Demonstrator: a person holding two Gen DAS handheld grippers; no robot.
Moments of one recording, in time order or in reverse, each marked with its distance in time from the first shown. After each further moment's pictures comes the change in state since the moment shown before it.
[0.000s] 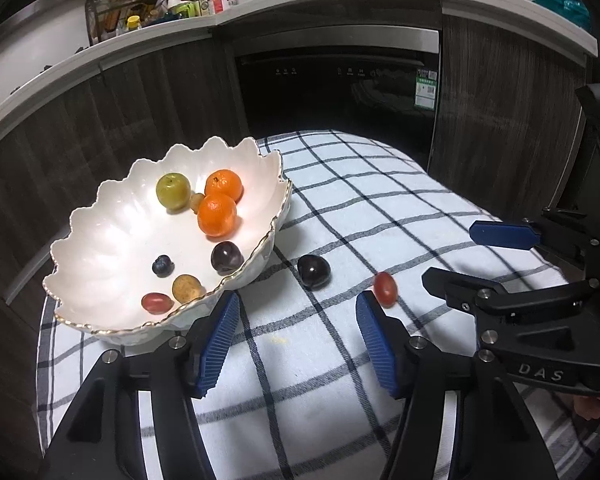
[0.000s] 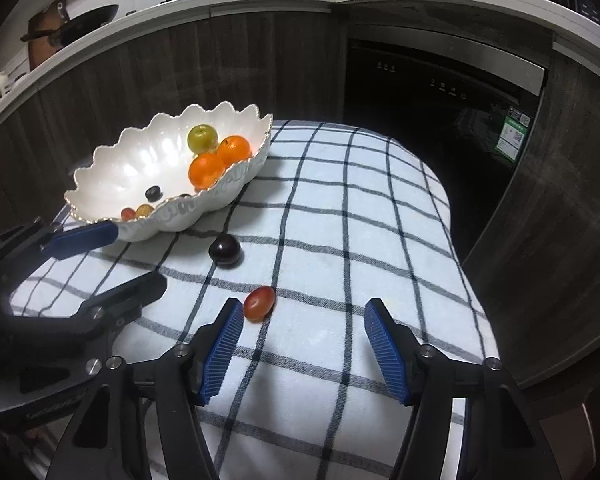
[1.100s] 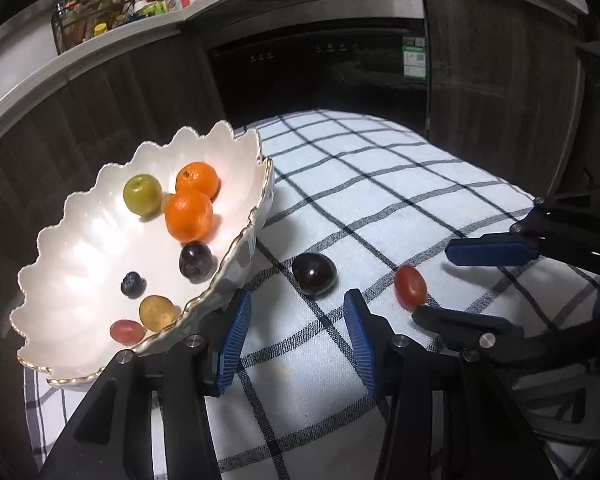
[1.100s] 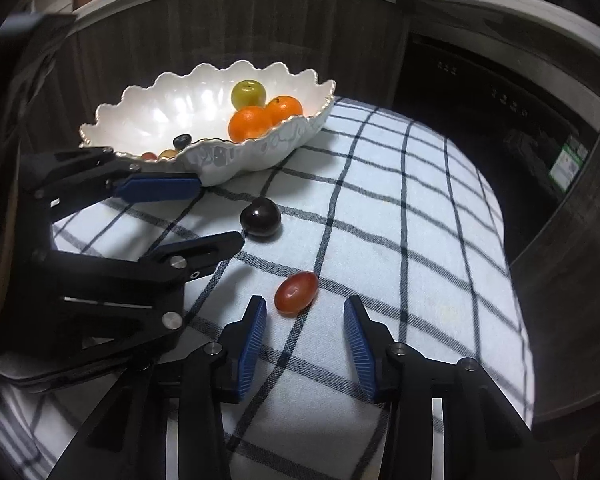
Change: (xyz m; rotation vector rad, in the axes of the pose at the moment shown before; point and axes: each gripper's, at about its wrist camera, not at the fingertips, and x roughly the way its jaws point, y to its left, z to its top) left arm 0.050 -0.005 -0.001 0.092 0.038 -0.005; right arm 0.036 0.028 -0.010 -0.200 0.041 0.057
